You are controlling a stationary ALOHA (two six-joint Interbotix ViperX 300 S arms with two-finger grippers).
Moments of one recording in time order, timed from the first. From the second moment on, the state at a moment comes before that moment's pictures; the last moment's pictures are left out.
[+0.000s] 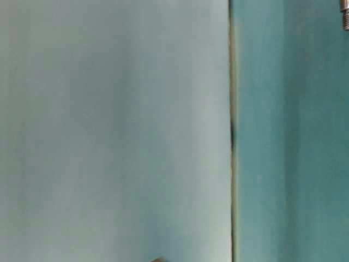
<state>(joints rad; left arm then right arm) -0.04 -0.48 0.89 0.01 0.17 -0.15 0.00 -0.61 1.00 0.08 0.27 0.19</state>
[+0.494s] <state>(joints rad) -0.04 -0.19 0.70 0.01 0.46 -0.15 0.00 -0.27 0.82 0.06 0.52 0.19</state>
